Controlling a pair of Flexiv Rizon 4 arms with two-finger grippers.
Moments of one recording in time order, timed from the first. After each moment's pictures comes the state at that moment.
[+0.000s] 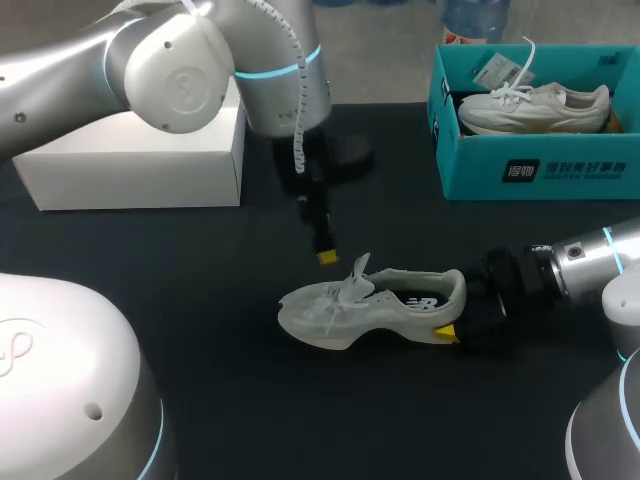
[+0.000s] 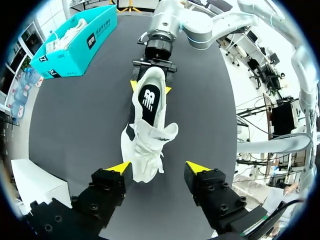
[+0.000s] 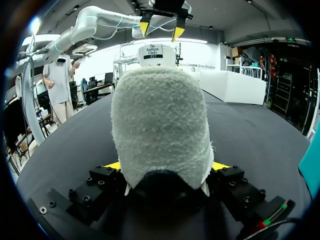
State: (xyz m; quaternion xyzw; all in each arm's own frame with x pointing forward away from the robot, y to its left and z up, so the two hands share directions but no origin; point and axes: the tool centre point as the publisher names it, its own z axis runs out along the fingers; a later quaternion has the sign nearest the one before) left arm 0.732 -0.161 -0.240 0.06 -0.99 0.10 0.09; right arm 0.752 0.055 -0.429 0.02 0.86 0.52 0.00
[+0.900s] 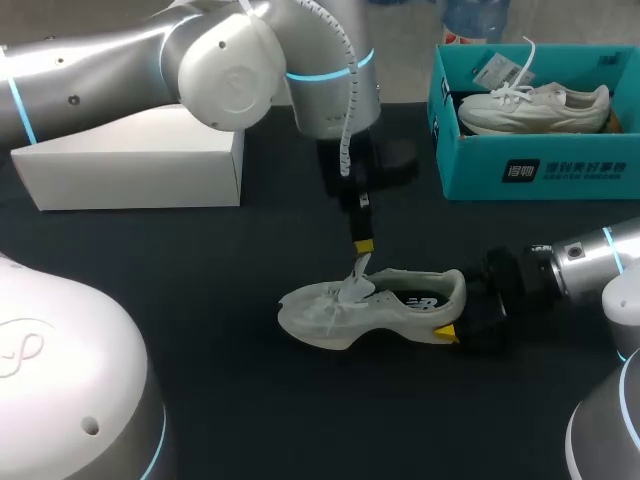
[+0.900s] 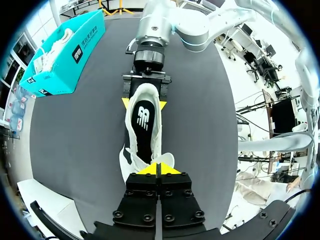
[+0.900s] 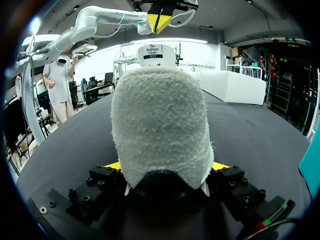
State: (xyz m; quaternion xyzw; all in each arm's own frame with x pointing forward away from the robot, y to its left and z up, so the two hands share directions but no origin) left arm 0.732 -0.213 -0.242 0.02 -0.99 0.10 0.09; right arm 0.752 0.055 -0.429 0.02 0.86 0.52 0.00
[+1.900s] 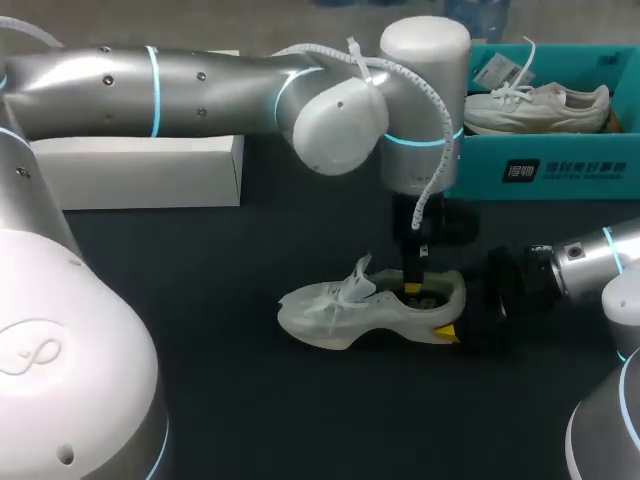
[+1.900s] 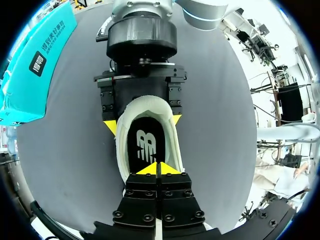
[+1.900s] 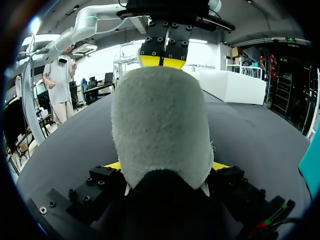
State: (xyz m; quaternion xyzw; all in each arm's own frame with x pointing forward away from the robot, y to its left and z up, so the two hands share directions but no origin) left arm 0.739 -0.287 -0.349 -0.05 -0.99 0.03 0.09; right arm 0.752 0.055 -0.429 0.02 0.86 0.52 0.00
